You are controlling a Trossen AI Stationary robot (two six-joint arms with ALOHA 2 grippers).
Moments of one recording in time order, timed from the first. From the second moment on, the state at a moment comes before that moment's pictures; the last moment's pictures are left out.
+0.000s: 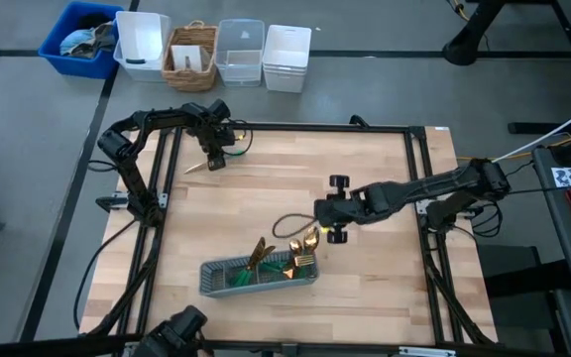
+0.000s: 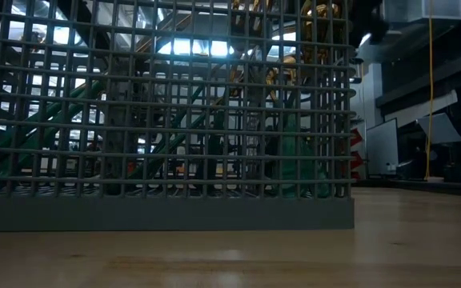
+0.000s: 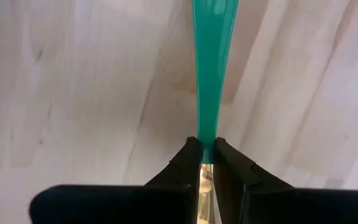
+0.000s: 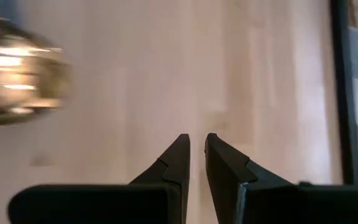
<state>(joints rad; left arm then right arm) 0.95 1.76 1.04 -0.78 0.12 0.63 0.21 1.57 1.29 -0.86 0.38 0.07</state>
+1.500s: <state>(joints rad) 0.95 1.75 1.04 -0.77 0.59 0.57 -0.04 1.49 1.27 -0.77 0.52 -0.33</state>
